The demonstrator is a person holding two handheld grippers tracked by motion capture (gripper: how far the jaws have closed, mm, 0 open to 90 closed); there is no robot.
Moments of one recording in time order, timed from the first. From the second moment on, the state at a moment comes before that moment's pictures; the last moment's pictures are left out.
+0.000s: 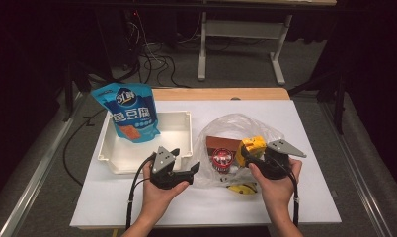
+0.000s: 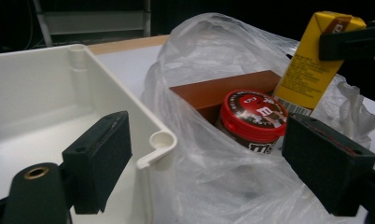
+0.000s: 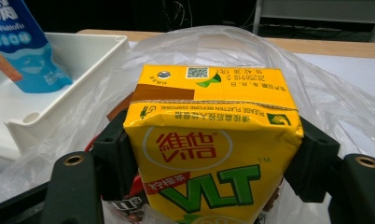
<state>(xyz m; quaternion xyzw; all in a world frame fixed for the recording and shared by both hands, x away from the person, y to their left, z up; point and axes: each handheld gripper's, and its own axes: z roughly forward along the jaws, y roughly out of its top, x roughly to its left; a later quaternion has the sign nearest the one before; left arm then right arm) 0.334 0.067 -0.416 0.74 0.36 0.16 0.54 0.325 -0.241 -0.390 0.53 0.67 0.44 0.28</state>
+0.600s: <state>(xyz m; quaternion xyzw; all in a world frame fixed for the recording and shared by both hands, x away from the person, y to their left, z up) 0.343 0.011 -0.413 0.76 0.32 0.13 0.55 0.323 -0.243 -0.367 0.51 0.67 0.47 0.27</state>
